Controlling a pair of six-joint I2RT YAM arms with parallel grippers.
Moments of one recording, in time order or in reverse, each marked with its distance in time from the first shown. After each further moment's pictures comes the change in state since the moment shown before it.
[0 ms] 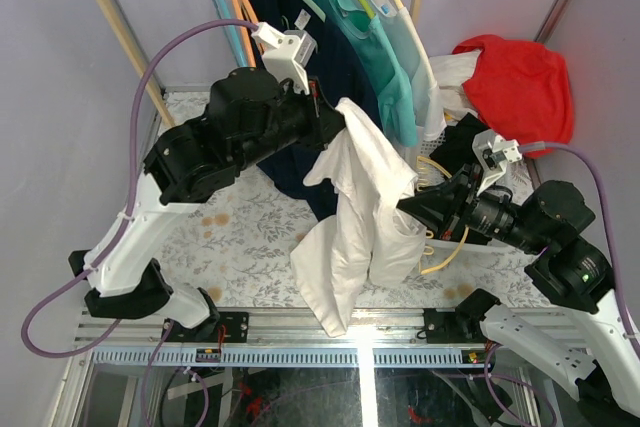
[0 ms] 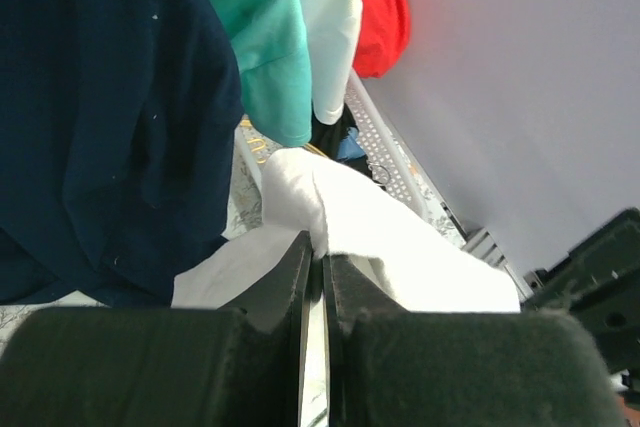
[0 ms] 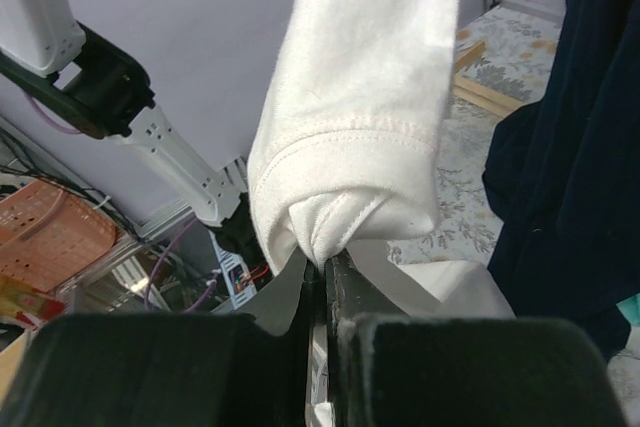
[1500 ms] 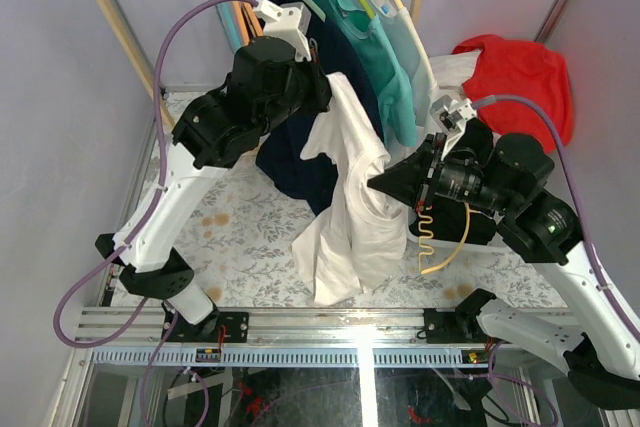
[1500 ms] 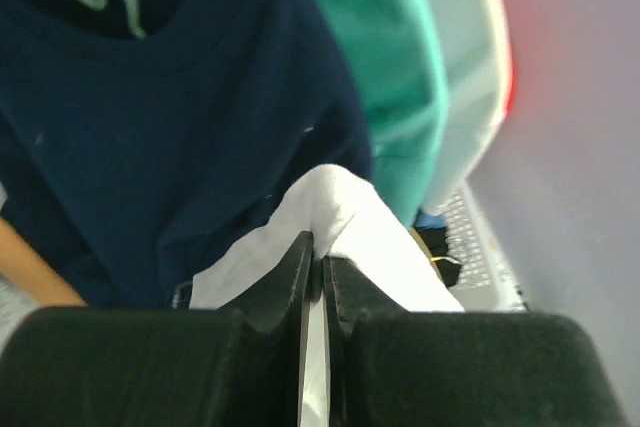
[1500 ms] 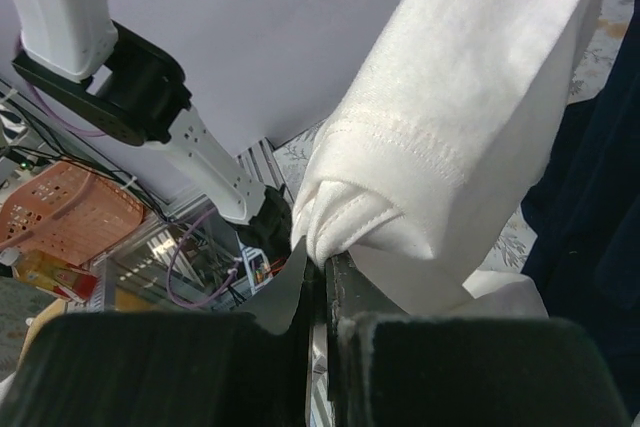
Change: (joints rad) left arm 0.152 0.175 0.147 0.008 -0.076 0.014; right arm 0.000 0.235 0.148 0.034 -0.125 0.014
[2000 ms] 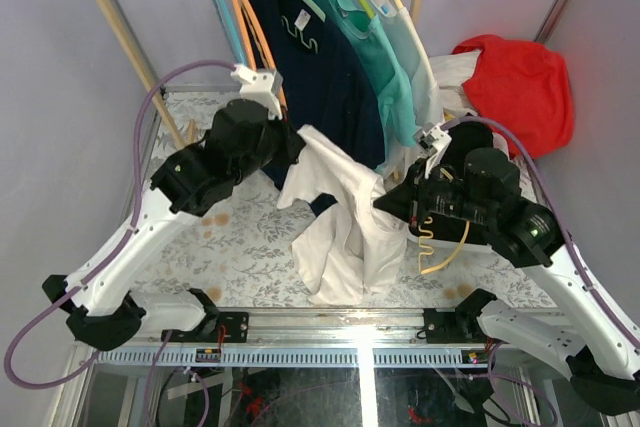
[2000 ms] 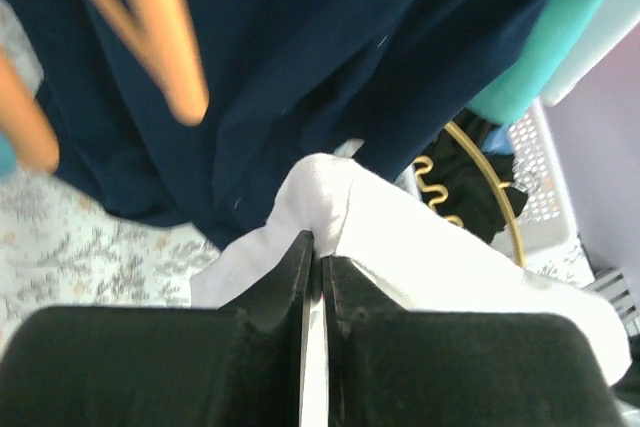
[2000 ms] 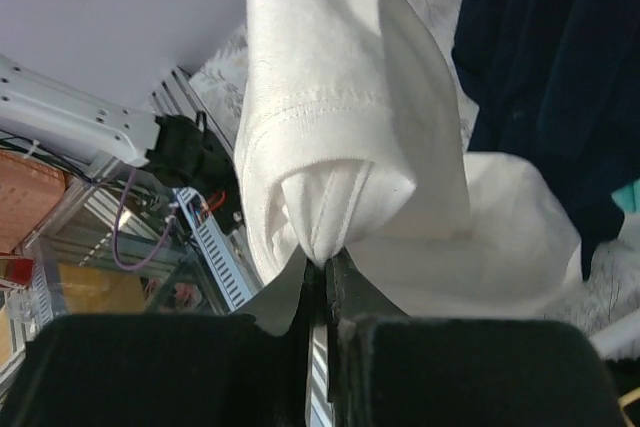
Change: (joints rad) left arm 0.024 -0.359 -0.640 0.143 0.010 -0.010; right arm 0.000 -0.035 -0.142 -0.145 0.124 -0.068
